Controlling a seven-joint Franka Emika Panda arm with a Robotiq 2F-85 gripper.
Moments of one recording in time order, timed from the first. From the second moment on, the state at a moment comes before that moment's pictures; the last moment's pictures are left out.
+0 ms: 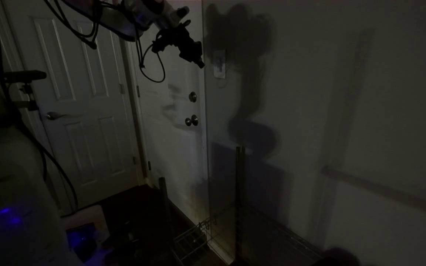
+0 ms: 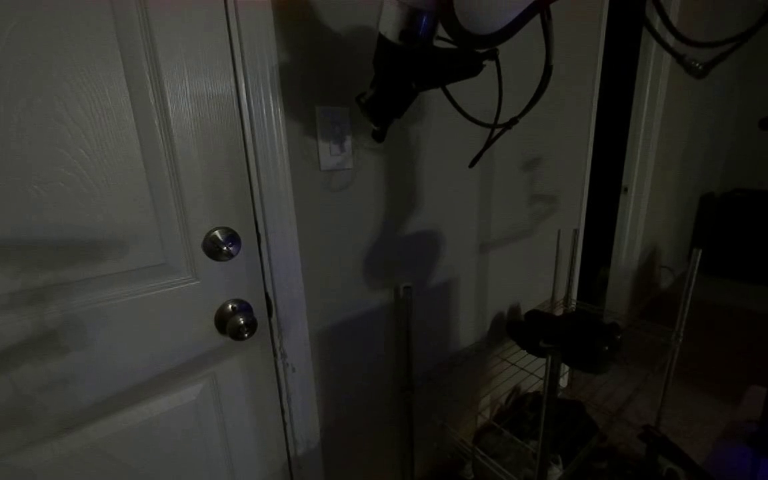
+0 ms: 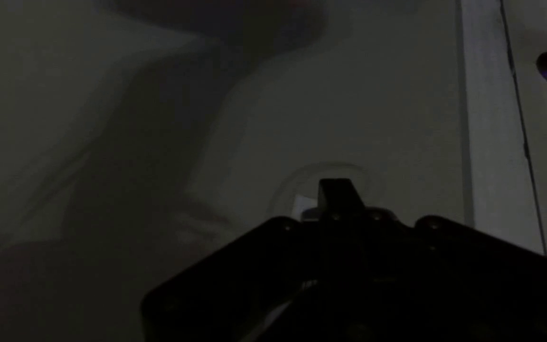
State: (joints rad) arm 0.07 -0.14 0.40 -1.89 -0.47 2.28 0.51
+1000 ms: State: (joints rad) arm 0.26 0.14 0.27 -1.52 -0.58 2.16 0.58
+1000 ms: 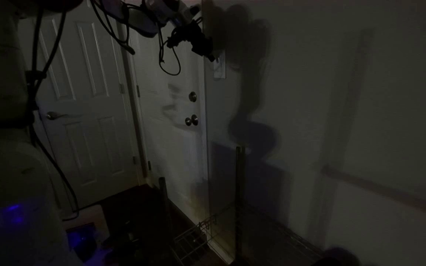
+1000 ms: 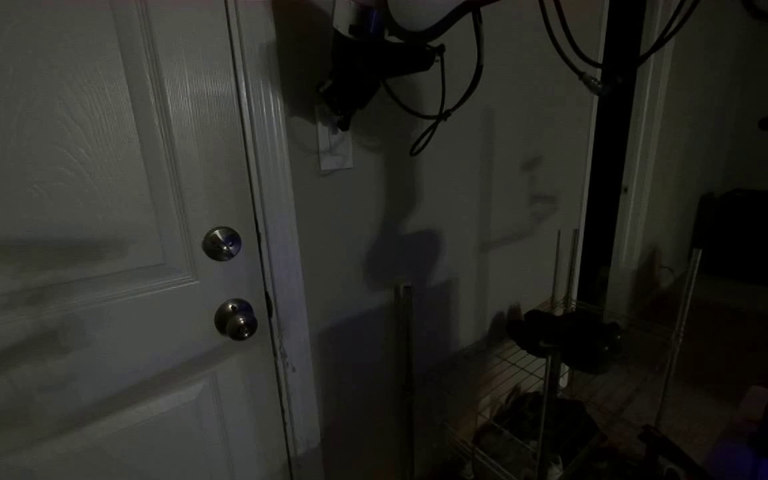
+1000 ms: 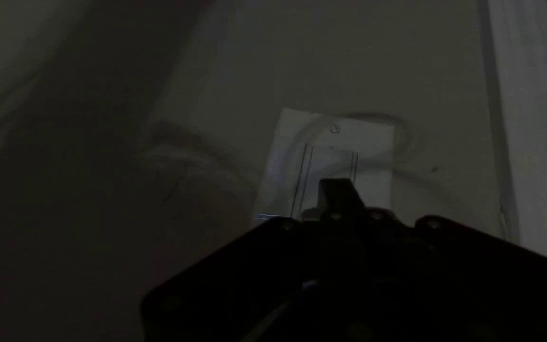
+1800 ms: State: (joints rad) arm 0.35 0.22 0.18 -1.40 -0.60 2.10 0.61
